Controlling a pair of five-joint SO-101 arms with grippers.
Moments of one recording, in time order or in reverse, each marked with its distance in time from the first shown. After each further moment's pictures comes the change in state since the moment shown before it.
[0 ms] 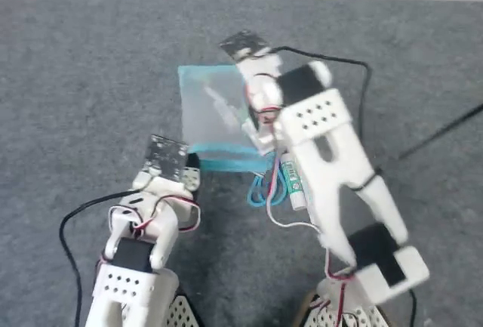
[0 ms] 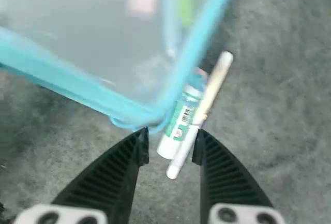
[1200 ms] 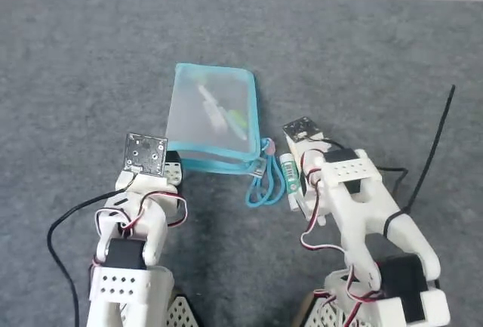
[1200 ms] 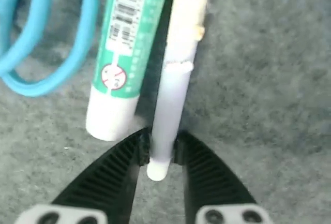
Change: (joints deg) left arm -7.3 0.0 0.1 -0.5 0.0; right arm 12.7 -9.8 59.7 -36.7 6.6
